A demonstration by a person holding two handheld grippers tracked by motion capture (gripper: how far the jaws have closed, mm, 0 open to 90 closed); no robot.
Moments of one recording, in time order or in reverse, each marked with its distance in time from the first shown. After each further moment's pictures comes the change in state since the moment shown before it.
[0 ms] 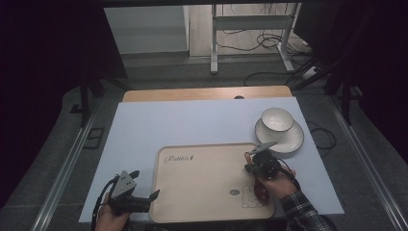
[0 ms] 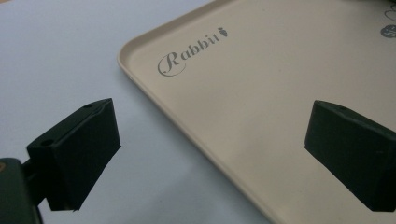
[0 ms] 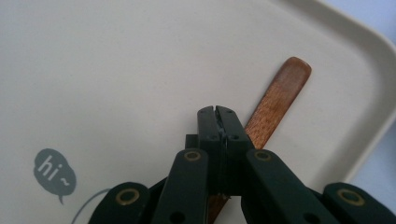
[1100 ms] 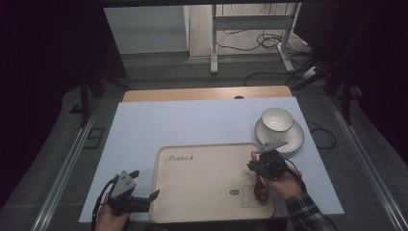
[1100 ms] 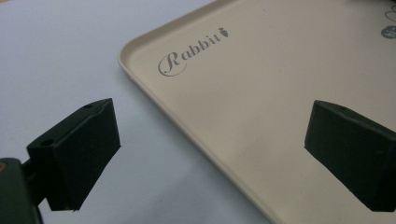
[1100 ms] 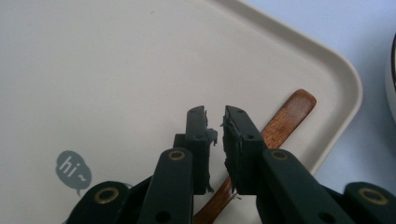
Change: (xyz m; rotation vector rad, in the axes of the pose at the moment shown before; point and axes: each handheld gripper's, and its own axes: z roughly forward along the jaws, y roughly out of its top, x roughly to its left) left arm 0.000 0.000 0.000 -0.001 0.000 -0.005; right arm -0.002 -0.004 -0.022 -0.093 0.001 0.016
